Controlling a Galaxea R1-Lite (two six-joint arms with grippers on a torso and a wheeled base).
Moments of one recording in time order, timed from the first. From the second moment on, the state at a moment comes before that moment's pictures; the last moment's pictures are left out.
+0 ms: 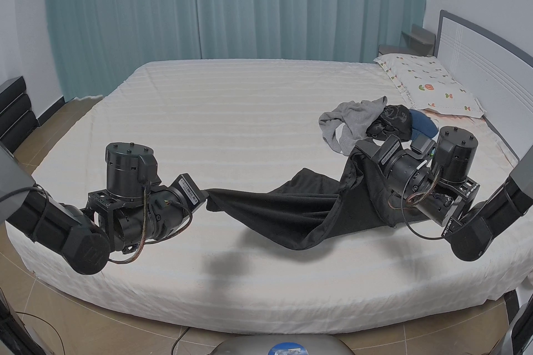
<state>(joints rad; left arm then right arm) -0.44 1.82 -0.68 -0.71 0.00 -0.94 0.45 1.92 -0.69 -1.23 0.00 0.93</state>
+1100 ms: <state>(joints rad) -0.45 1.66 -0.58 -0.61 0.02 -0.94 0.45 1.79 -0.55 -1.21 -0.01 0.92</state>
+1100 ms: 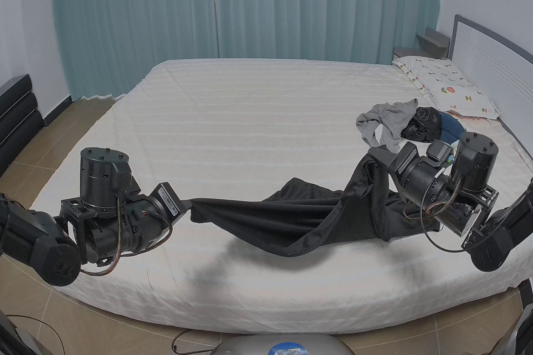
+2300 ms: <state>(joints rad) -0.50 1.36 -1.03 -0.17 0.10 -0.91 0.35 1.22 -1.03 -0.64 0.06 0.77</state>
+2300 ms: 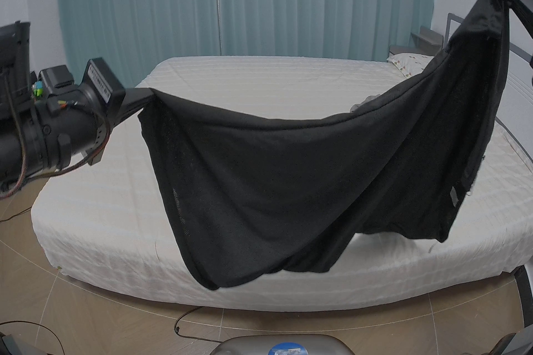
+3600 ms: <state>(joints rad) -0.36 2.12 -1.51 -0.15 0.04 -0.91 0.23 2.08 -1.32 -0.92 0.08 0.67</state>
